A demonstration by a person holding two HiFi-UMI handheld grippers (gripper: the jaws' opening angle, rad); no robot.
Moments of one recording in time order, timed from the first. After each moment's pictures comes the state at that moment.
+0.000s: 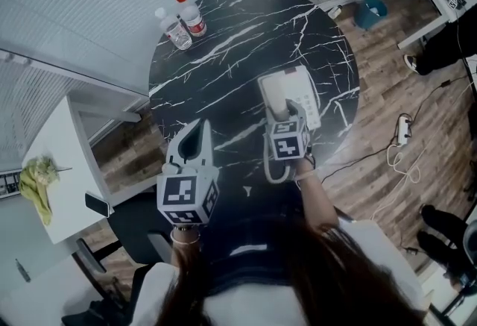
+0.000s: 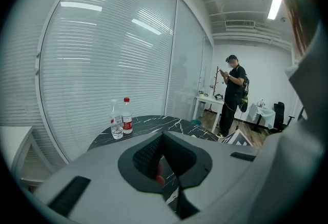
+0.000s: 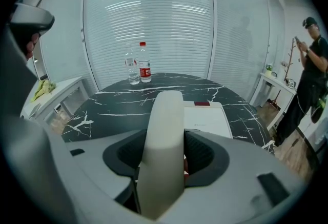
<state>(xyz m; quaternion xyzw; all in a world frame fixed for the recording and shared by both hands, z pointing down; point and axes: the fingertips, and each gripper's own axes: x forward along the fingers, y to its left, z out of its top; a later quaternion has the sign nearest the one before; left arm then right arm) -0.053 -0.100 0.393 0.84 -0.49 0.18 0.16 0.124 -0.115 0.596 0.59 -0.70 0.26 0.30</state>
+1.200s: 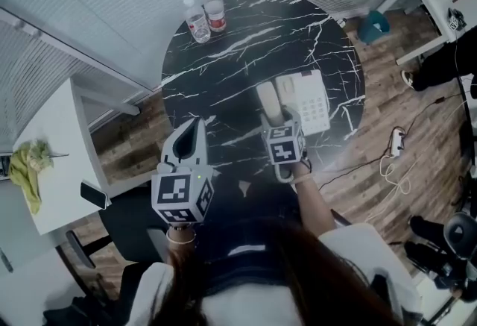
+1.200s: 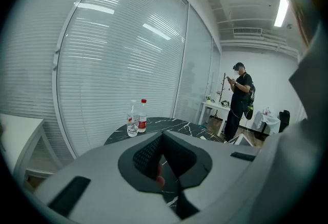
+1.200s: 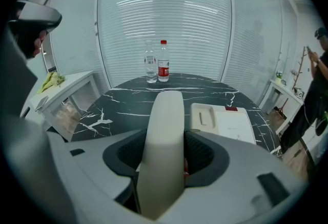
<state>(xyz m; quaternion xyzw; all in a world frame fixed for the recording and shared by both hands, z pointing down) -0.131 -0.089 0.391 0.82 -0.52 0.15 0.18 0.052 -0.105 0.592 0.56 -0.72 0.24 0.32</state>
